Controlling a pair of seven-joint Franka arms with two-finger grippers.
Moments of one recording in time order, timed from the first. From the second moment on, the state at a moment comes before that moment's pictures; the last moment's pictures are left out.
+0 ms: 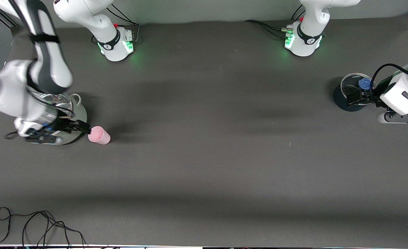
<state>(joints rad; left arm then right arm) -0.08 0.04 0.04 -1.69 -0.02 1.59 -0.01 0.54 0.07 -0.60 -2.02 0.16 2.07 -0.06</state>
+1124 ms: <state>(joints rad) -0.06 0.05 0.02 -1.69 -0.02 1.61 -0.01 0.53 0.07 -0.71 -1.53 0.08 1.52 -0.07</state>
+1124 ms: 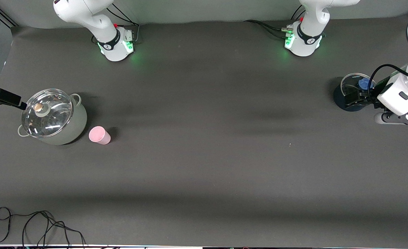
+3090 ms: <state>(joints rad) -0.05 0.11 0.02 -1.60 -0.02 1.62 -0.01 -0.05 -0.07 0.00 -1.72 -0.01 1.74 -0.07</state>
